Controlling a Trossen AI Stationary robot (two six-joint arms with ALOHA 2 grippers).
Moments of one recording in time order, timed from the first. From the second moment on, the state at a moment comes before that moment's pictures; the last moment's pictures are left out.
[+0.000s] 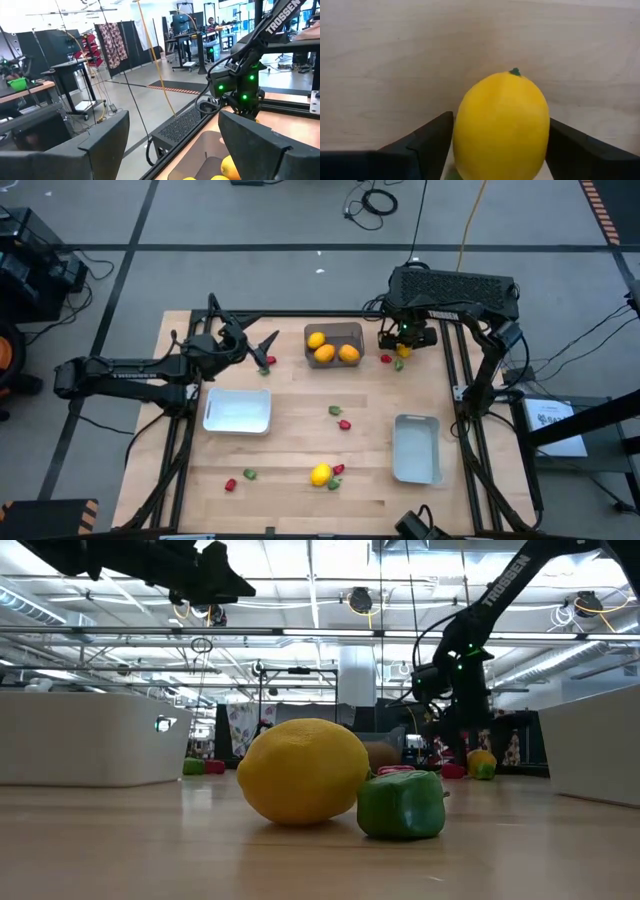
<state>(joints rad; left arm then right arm) 0.20 0.92 0.54 0.44 -0.50 0.20 -0.83 1.81 1.09 -0.89 0.07 0.74</state>
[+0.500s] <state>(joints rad) 0.20 0.92 0.54 0.41 -0.50 0.21 -0.83 1.74 1.12 -0.90 -0.01 0.65</state>
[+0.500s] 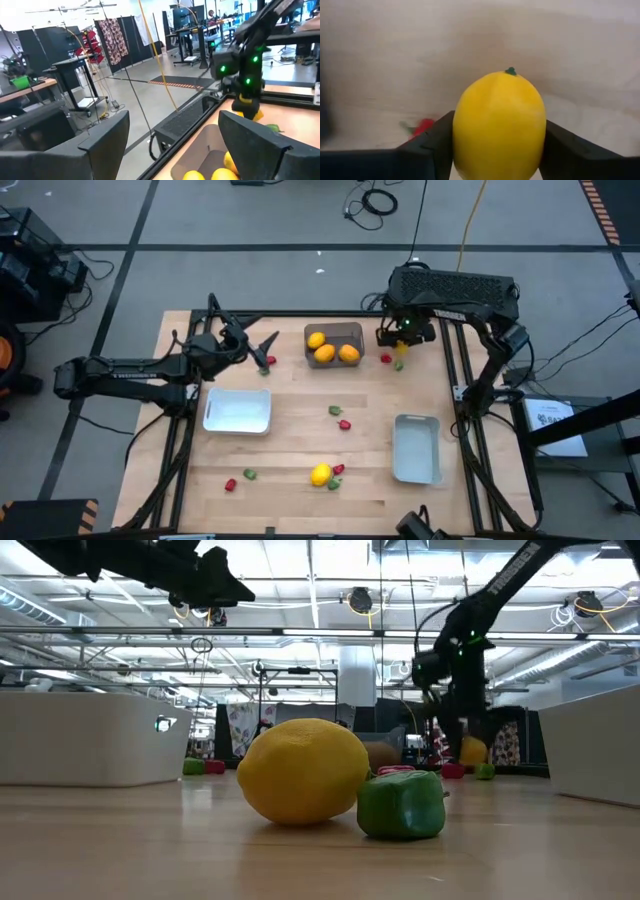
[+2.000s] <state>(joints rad) 0.20 0.92 0.54 0.41 -0.46 0.24 -0.51 1.71 1.17 -0.24 0.06 0.25</state>
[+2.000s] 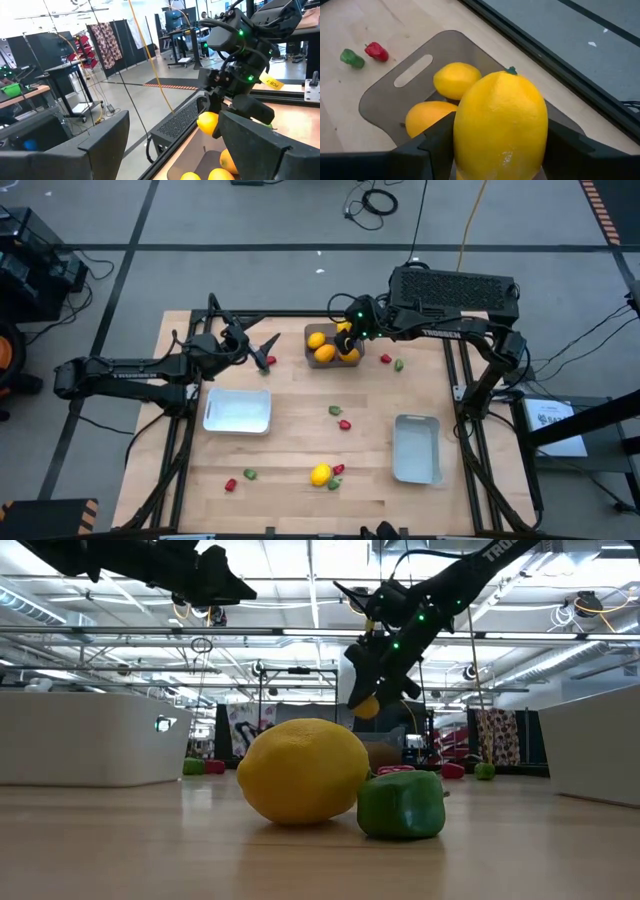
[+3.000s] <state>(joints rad) 0.20 0.92 0.54 0.41 -0.46 0.24 -0.56 1.71 1.18 -0.27 0.05 0.28</state>
